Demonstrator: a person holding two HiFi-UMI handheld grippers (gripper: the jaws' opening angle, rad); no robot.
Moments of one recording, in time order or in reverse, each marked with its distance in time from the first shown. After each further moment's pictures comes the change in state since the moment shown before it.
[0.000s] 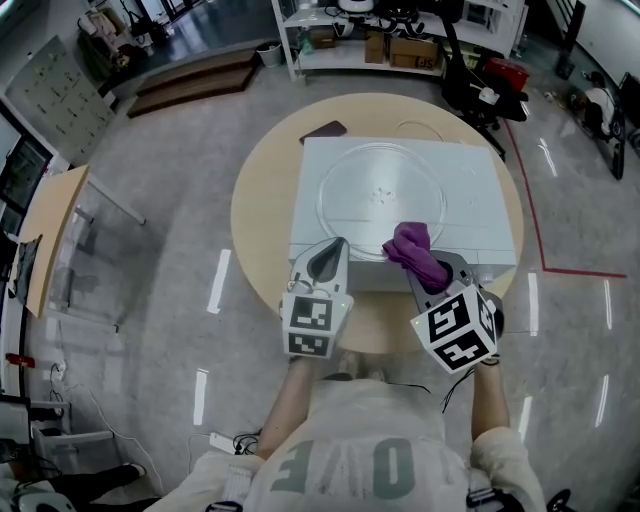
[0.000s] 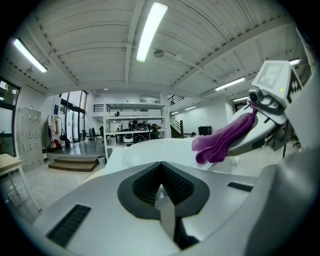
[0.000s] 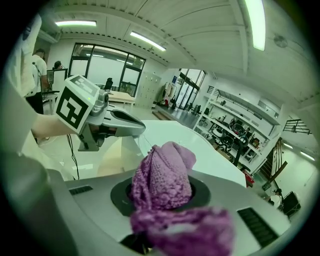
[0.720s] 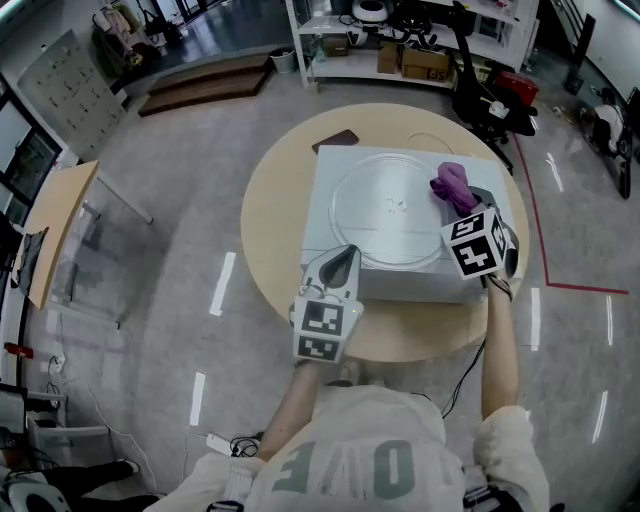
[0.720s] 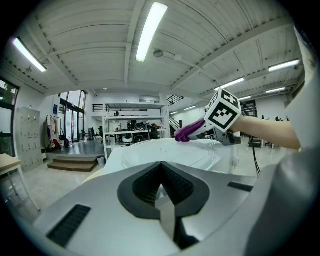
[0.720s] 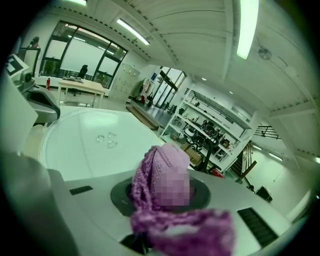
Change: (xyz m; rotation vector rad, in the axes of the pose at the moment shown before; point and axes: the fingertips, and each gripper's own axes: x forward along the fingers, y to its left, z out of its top) left arm 0.001 -0.003 0.000 0.000 0.000 -0.011; right arm 0.065 -0.158 -0.007 0.024 0.036 -0.325
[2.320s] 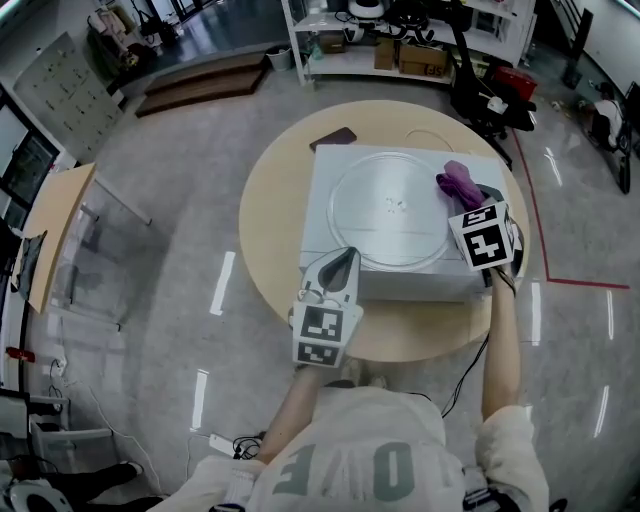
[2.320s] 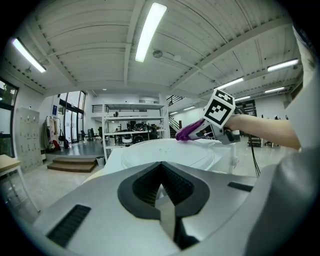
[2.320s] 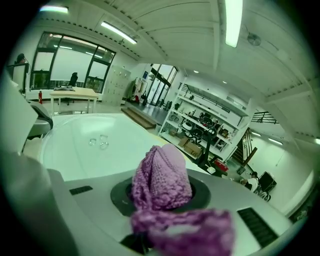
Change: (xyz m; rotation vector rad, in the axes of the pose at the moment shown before) left arm -0.001 -0.002 -0.001 0.009 -0.004 -0.004; right arm 0.003 -0.015 -0.013 0.130 0.041 0.005
